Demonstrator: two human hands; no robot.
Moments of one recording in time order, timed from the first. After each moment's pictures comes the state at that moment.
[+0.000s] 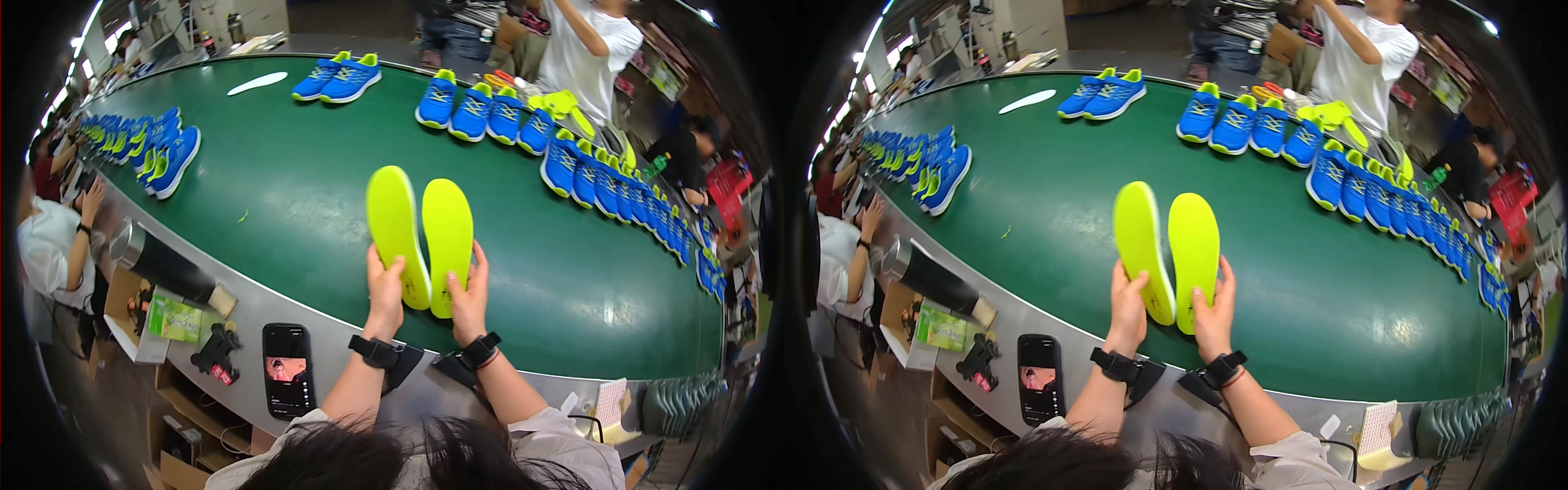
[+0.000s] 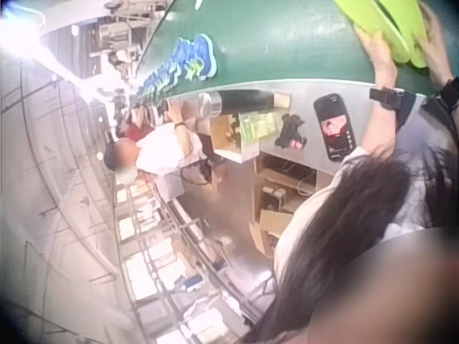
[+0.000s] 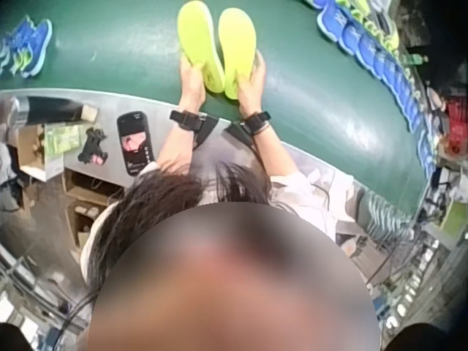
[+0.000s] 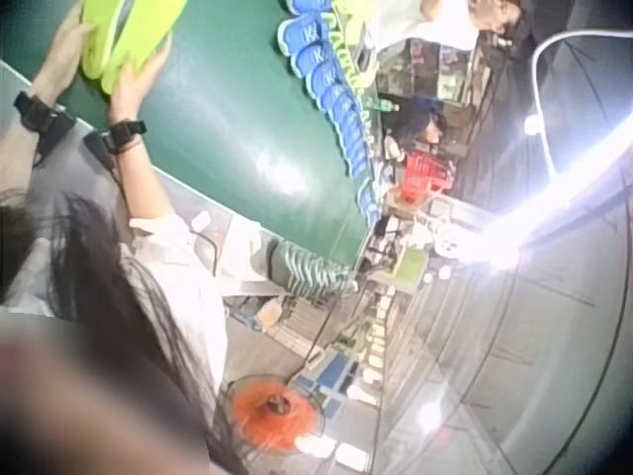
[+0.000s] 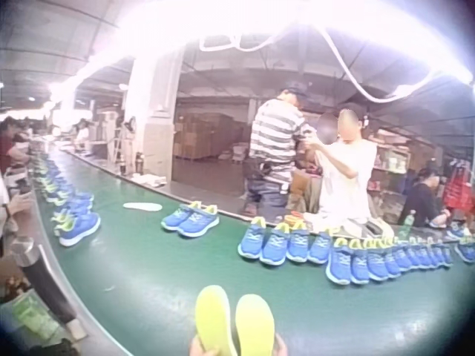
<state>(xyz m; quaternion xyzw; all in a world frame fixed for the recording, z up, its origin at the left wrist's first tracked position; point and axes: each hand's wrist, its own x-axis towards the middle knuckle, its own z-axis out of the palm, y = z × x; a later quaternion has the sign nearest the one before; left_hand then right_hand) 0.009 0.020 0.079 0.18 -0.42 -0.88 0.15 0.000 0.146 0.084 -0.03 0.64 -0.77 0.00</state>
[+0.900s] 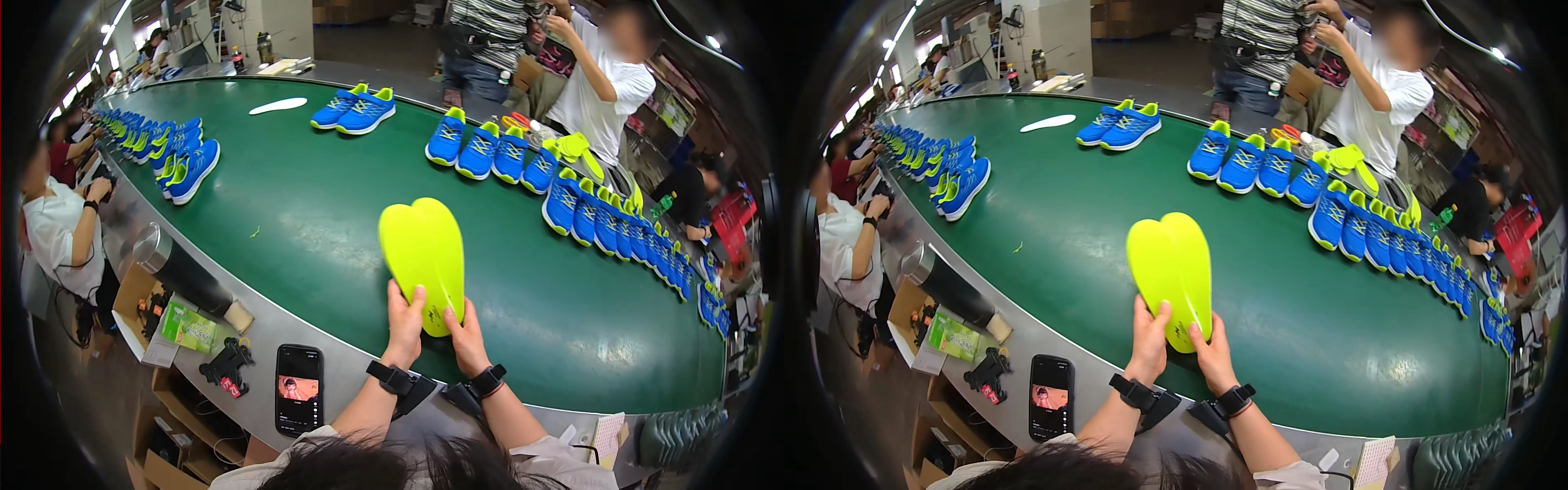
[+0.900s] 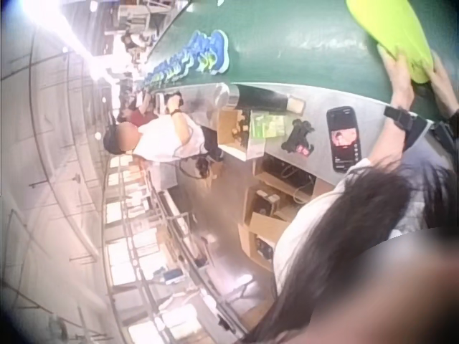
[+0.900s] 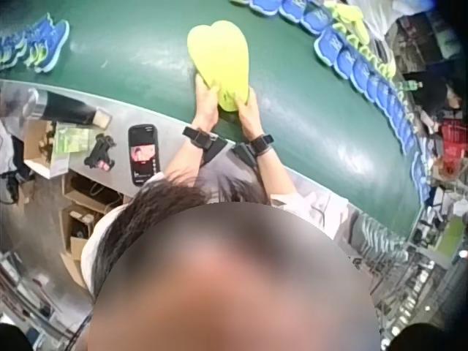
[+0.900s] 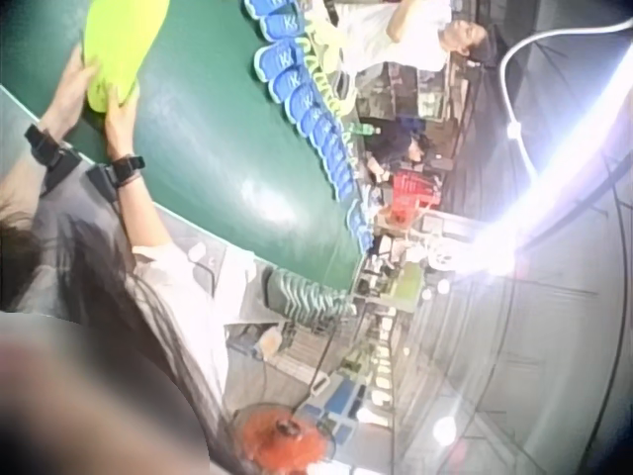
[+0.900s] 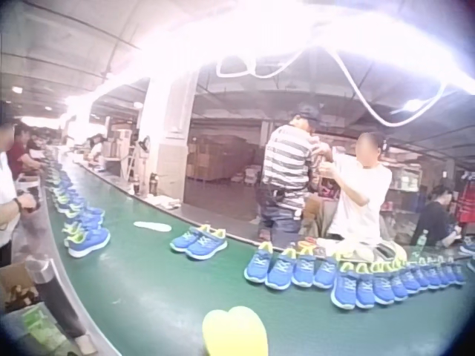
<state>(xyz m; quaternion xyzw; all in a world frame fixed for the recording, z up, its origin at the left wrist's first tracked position) 0.014 0.029 0.084 0.17 -0.39 -0.89 0.17 0.002 0.149 0.072 -0.03 0.66 -0.73 0.17</state>
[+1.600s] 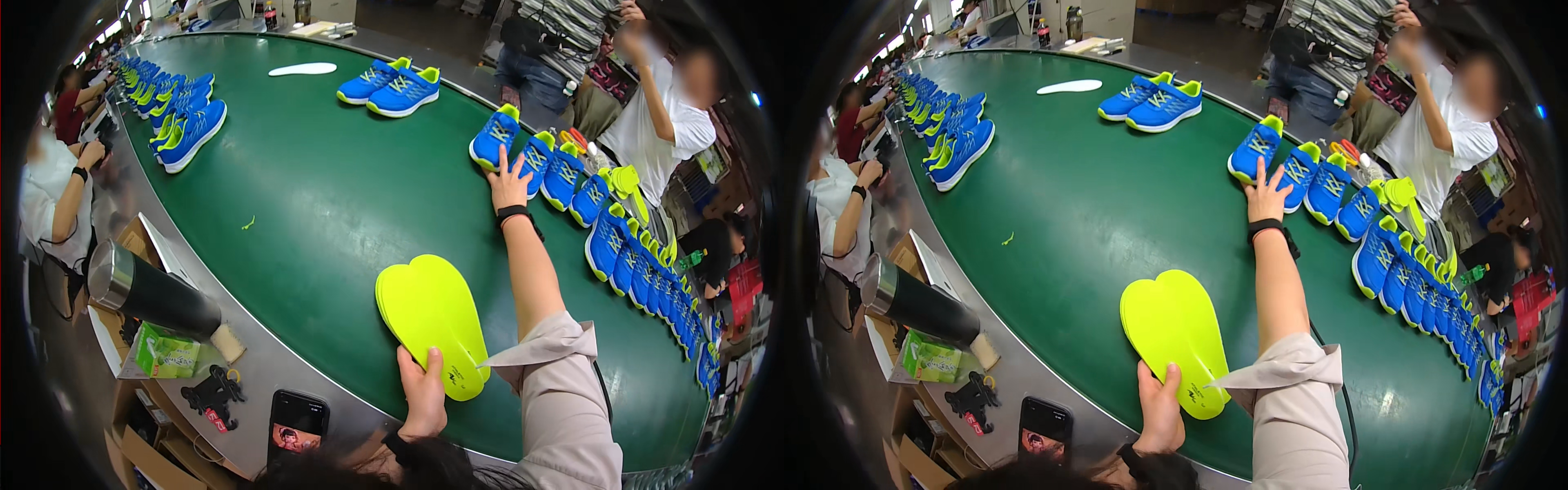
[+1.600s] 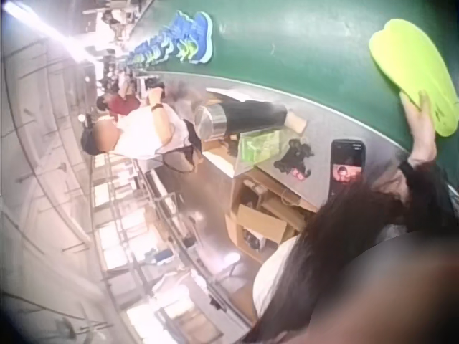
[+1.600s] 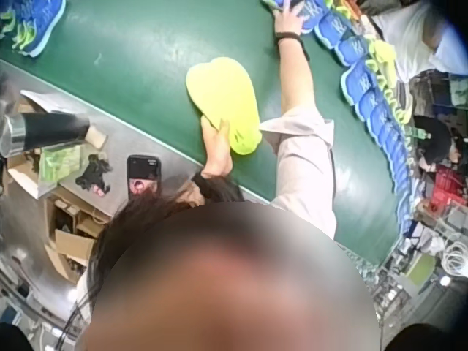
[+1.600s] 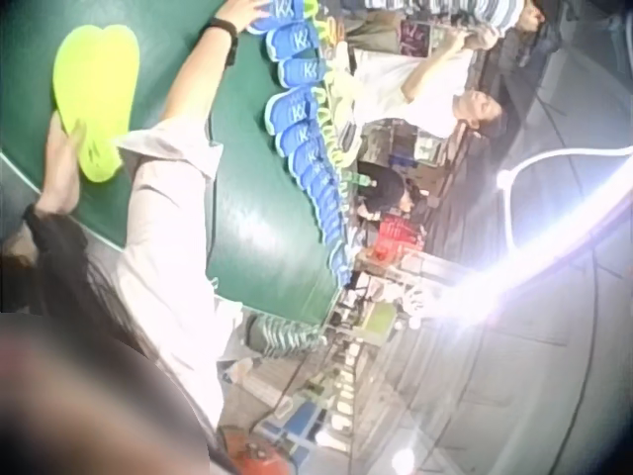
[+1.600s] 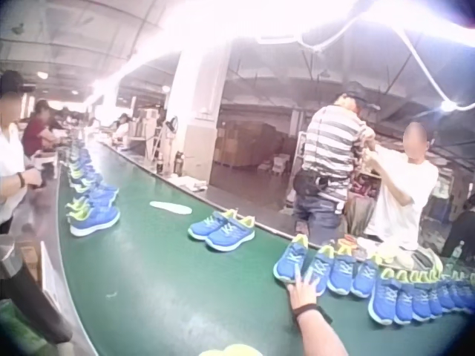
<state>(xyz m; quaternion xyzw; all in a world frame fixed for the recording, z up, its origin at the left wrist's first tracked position) 0.021 0.035 0.101 0.37 -0.29 -0.86 0.19 -0.376 0.044 0.042 -0.25 0.91 0.22 -0.26</state>
